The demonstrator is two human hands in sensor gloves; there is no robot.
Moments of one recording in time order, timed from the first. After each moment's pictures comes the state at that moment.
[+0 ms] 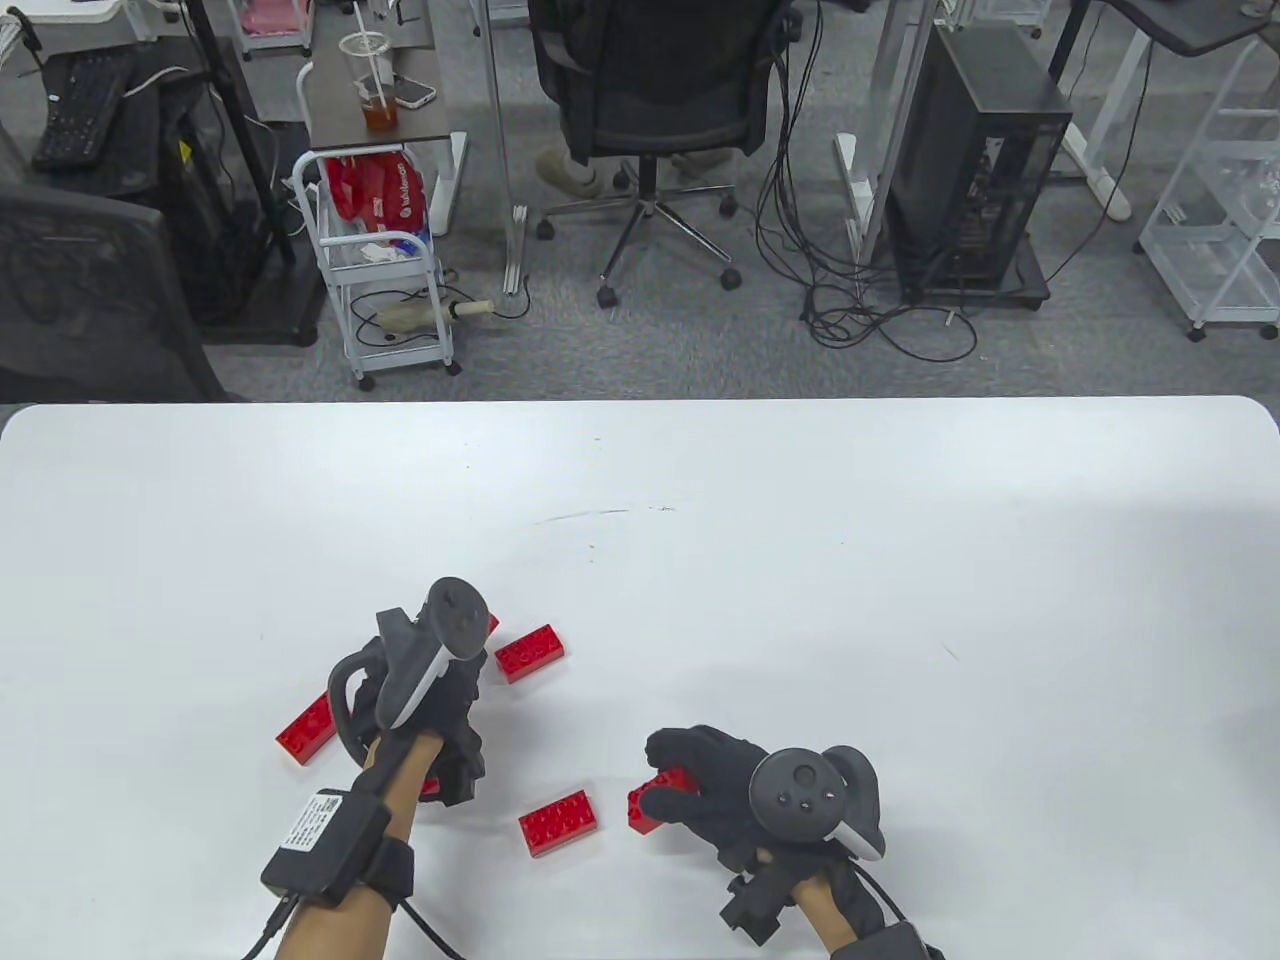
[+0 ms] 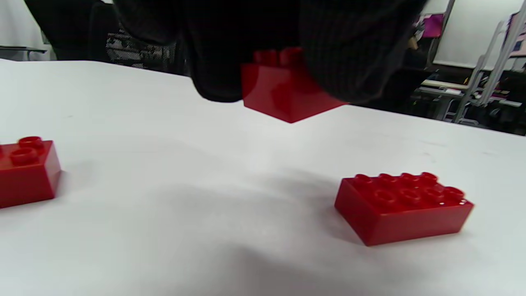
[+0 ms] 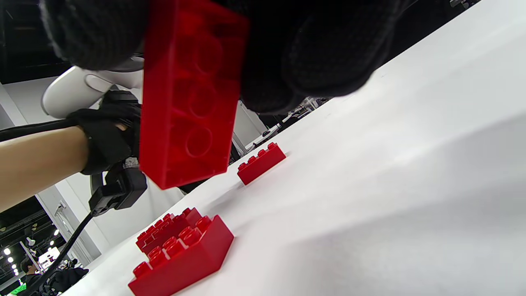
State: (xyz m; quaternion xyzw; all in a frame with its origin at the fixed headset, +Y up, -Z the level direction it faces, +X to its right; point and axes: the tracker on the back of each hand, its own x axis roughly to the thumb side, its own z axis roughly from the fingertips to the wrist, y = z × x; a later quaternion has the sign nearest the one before) left_hand -0.213 -0.699 -0.378 -0.06 0.14 0.07 0.99; right_hand 0.096 -0.742 -0.271 0.26 -0.03 0.90 0.35
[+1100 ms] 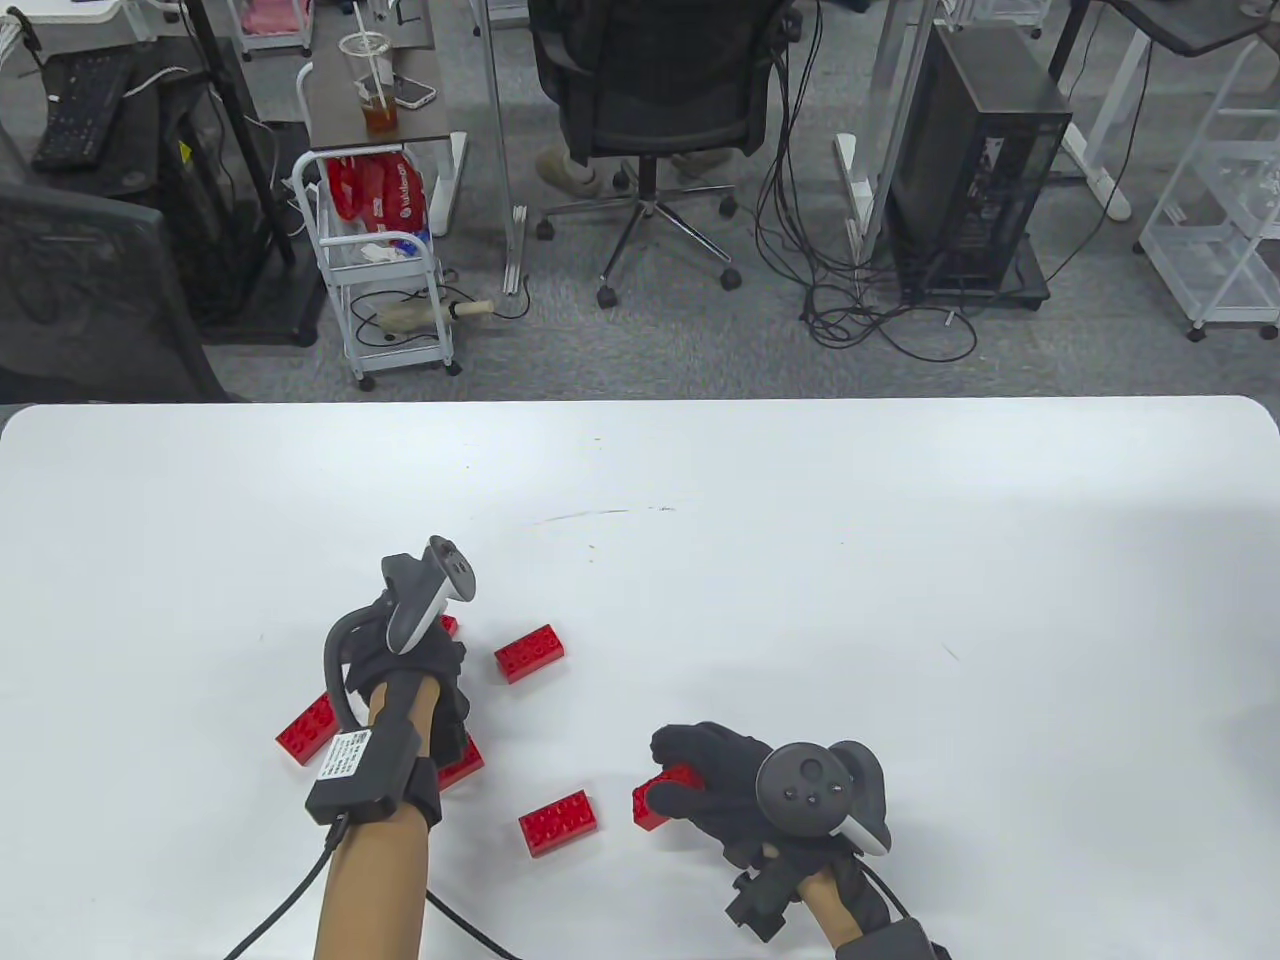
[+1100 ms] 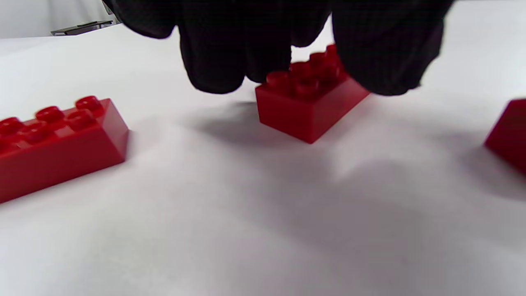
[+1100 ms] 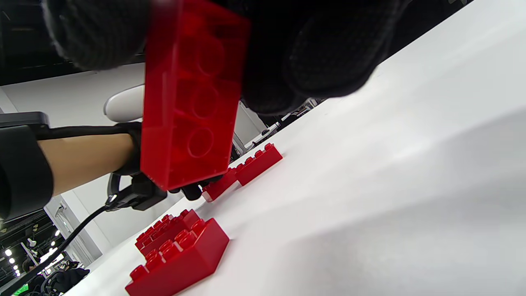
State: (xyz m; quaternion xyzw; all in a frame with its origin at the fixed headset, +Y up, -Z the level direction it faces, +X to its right) left_hand -0.234 -0.725 -0.414 -0.18 0.23 0.02 0.96; right_hand 0.102 -0.742 -0.275 0.26 -0.02 0.90 0.36
